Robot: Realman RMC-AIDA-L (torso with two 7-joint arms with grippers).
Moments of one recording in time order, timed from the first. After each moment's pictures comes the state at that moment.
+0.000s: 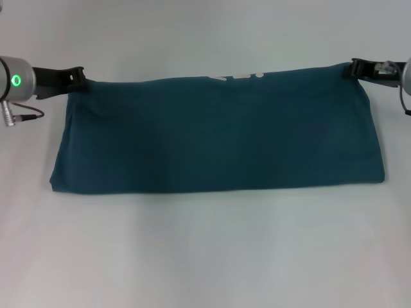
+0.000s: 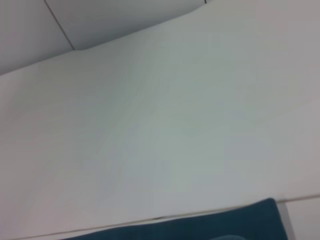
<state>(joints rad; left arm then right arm) -0.85 -2.00 0.71 0.63 2.52 0.81 -2.62 0.85 2.03 -0.73 -0.58 -2.40 -0.65 2.46</state>
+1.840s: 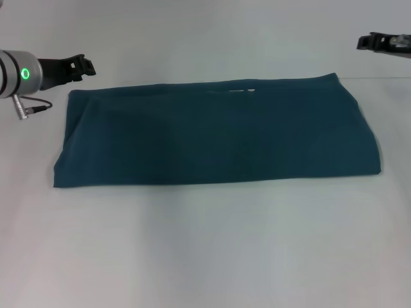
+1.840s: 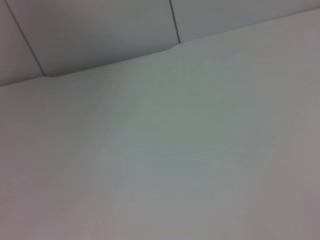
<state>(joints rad) -0.87 -2.03 0.69 0.60 2.50 0.68 -2.64 0.92 1.94 -0.78 -0.46 -2.39 -0.52 2.46</state>
